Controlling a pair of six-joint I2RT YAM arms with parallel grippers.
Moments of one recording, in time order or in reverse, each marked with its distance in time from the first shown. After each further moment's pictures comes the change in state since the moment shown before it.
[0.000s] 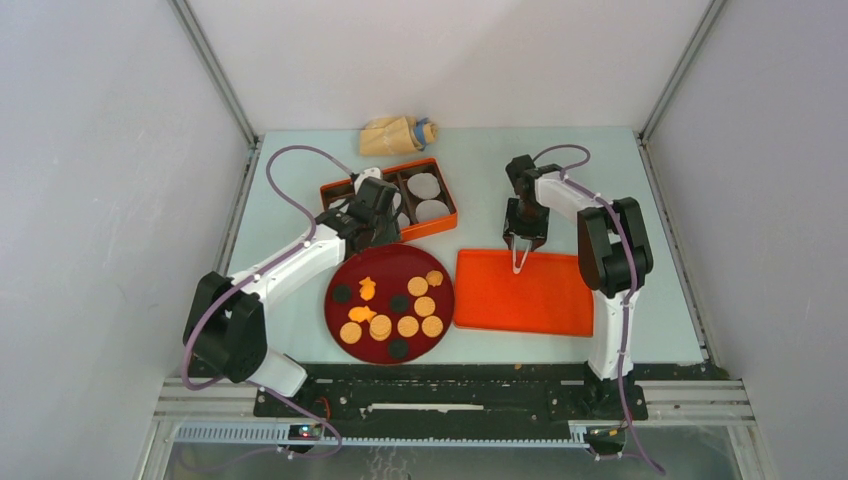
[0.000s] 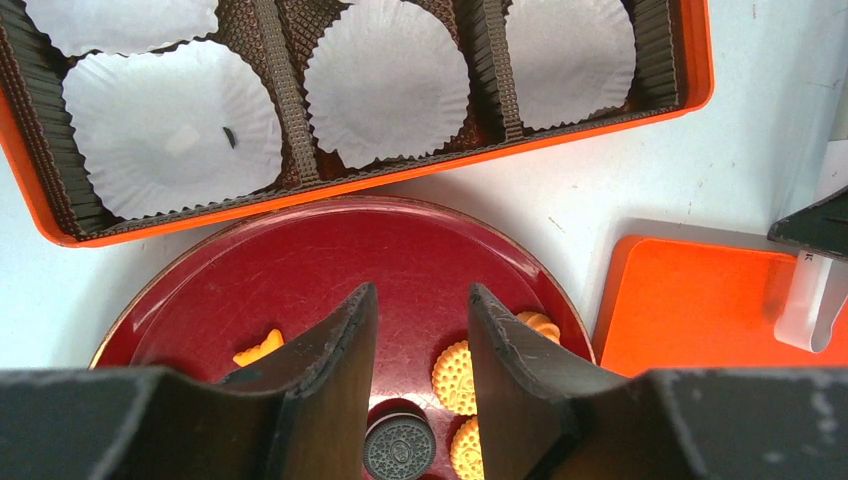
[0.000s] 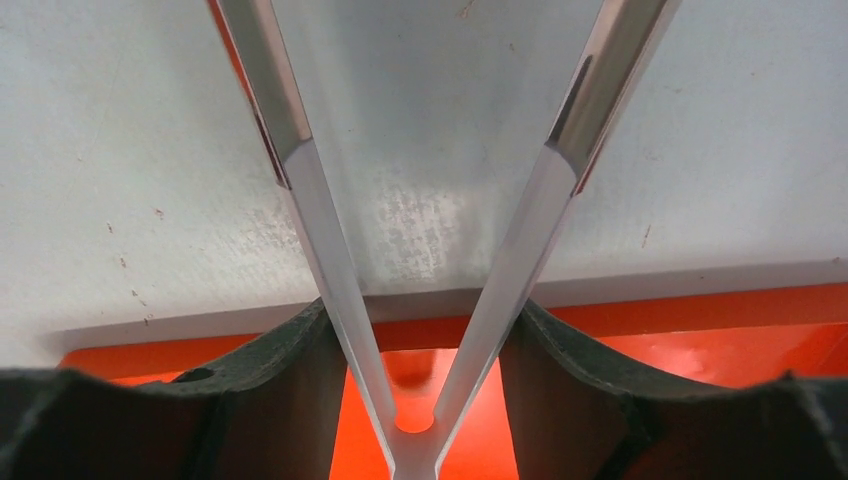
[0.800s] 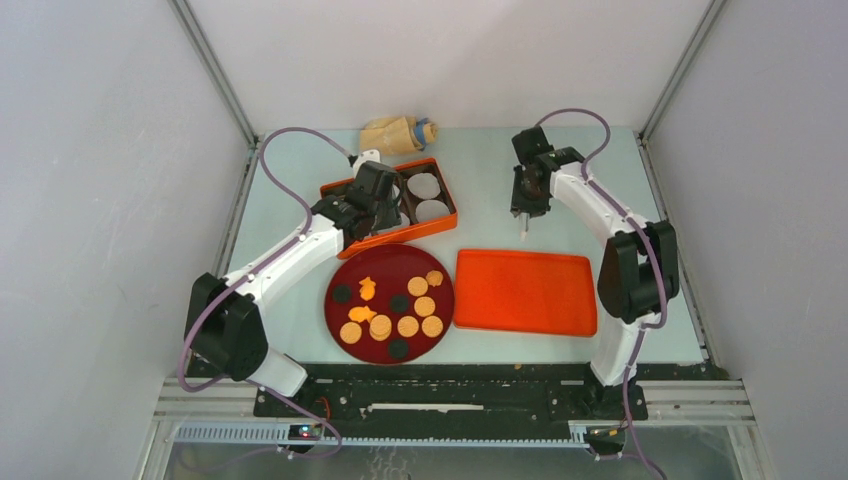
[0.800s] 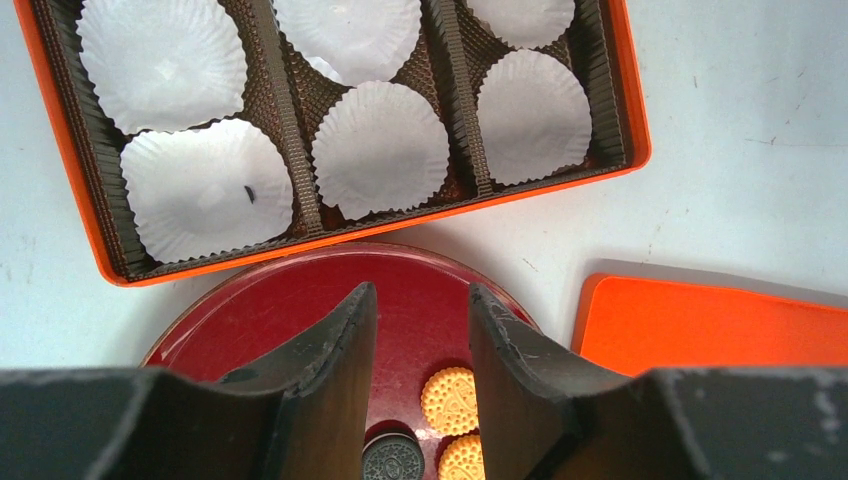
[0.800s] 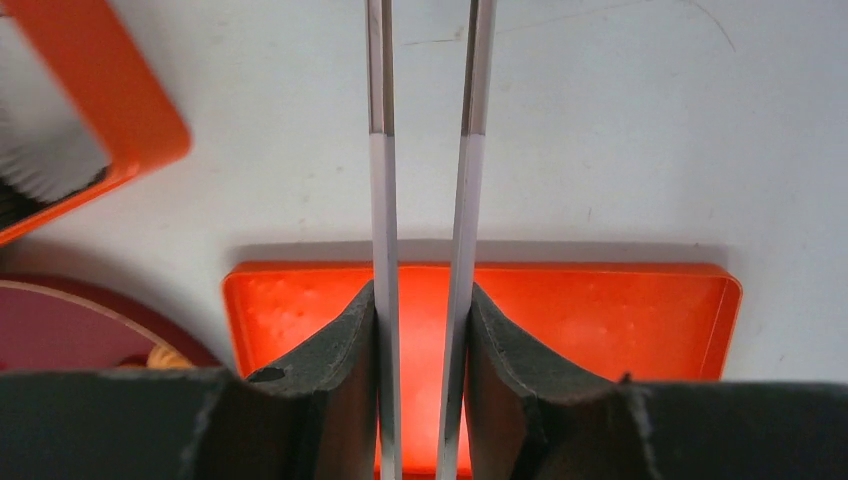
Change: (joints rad) left arm 0.000 0.009 0.126 -0.050 -0.053 0.037; right arm 0.037 -0.235 0.043 0.019 0.047 -0.057
